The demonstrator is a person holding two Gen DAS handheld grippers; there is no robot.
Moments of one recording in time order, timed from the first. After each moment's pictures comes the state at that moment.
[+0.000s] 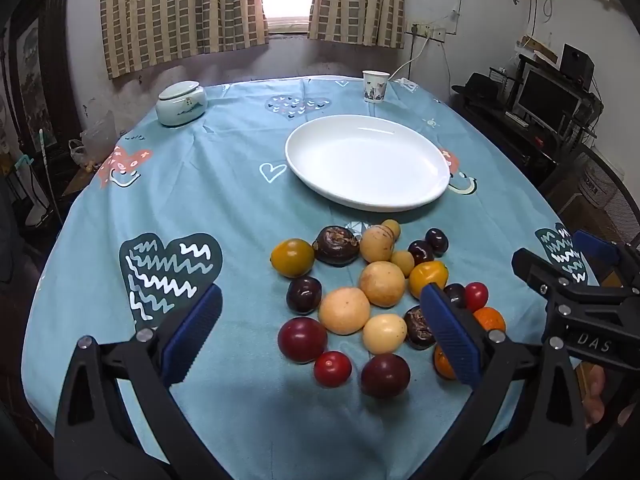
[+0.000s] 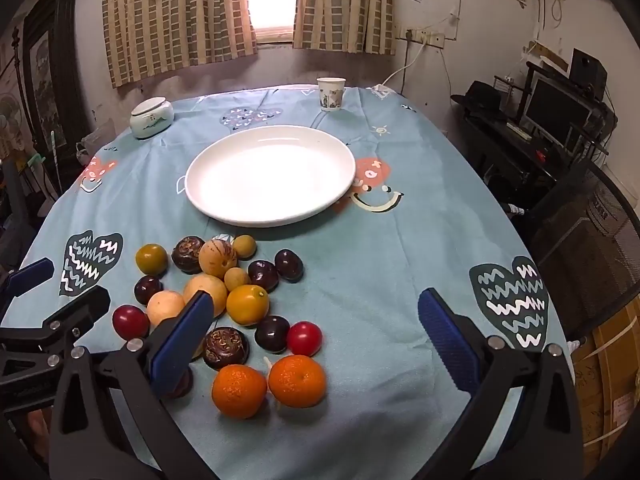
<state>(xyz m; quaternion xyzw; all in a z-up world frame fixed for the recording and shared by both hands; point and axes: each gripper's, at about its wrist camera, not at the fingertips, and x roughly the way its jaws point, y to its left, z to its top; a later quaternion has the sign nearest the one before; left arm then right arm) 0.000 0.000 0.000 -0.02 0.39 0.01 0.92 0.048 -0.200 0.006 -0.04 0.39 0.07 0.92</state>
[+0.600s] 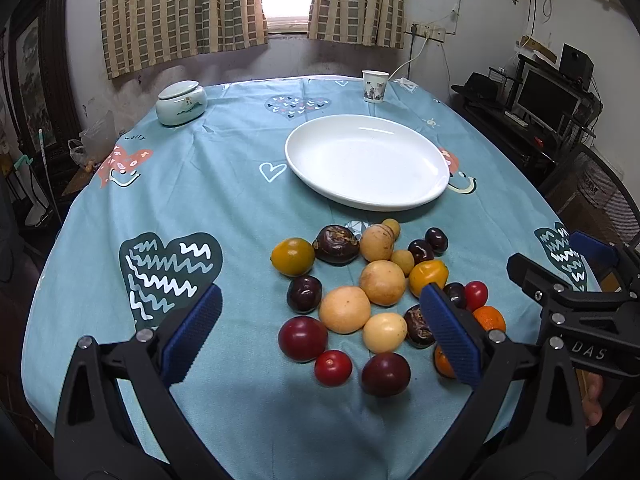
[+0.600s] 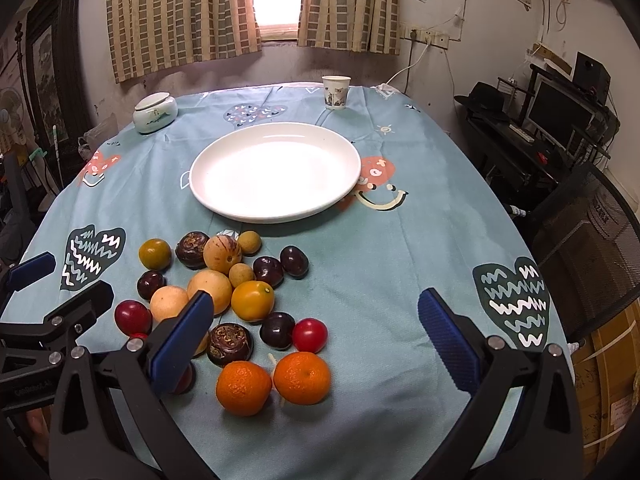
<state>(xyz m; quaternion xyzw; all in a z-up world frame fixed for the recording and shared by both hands) 0.000 -0.001 0.000 -0.02 0.39 0.01 0.92 0.041 -0.192 0.001 -0.04 0.39 0.08 0.92</state>
